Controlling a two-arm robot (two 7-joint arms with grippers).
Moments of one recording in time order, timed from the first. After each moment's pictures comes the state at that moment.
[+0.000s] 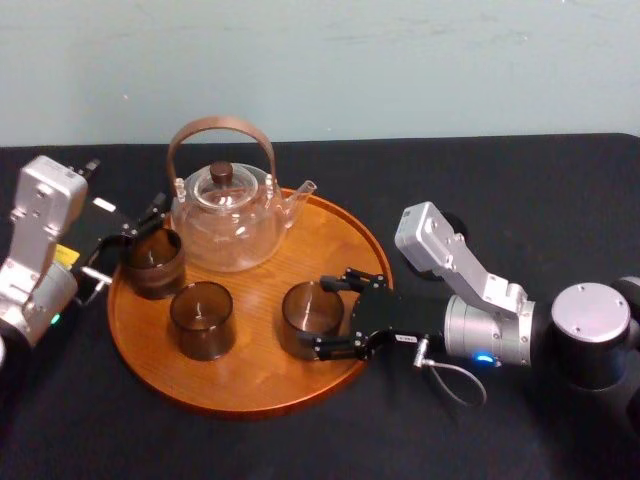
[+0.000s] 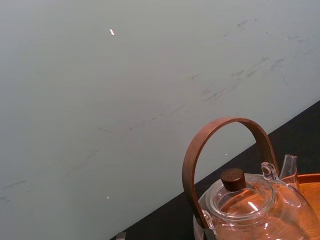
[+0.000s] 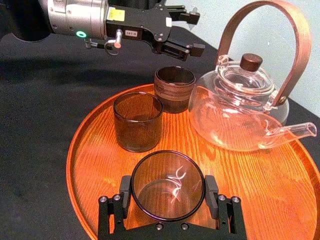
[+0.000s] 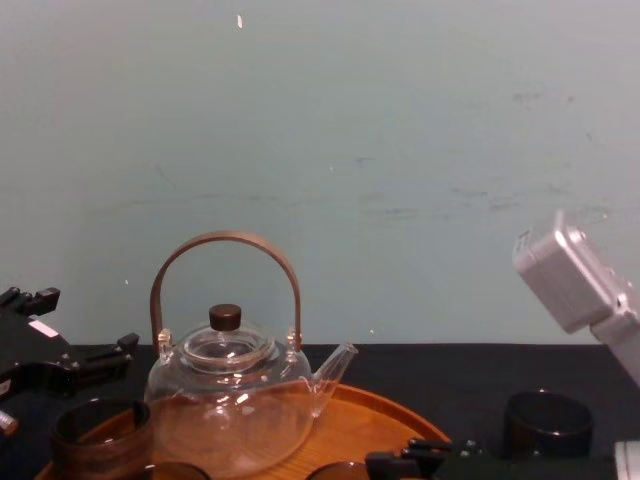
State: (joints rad) left arm -0.20 0.60 0.45 -1.41 -0.25 -0.12 0.03; right arm 0.35 0.49 -0.66 -1.39 0.31 0.05 0.67
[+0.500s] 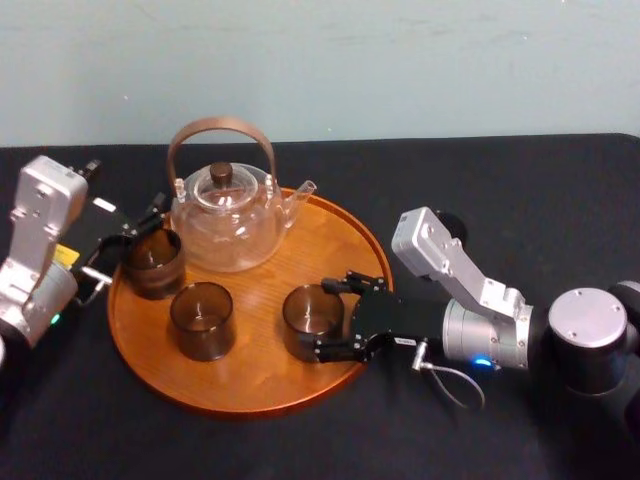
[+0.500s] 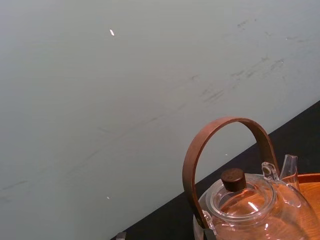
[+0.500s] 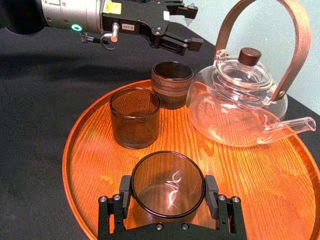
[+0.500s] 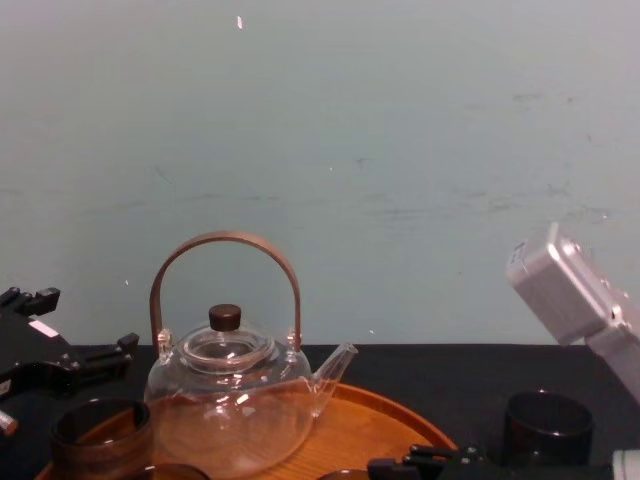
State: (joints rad) left arm -0.20 0.60 0.45 -1.41 -0.25 -0.12 0.03; right arm 0.34 0.48 -0.66 -1.39 0.29 0.05 0.65
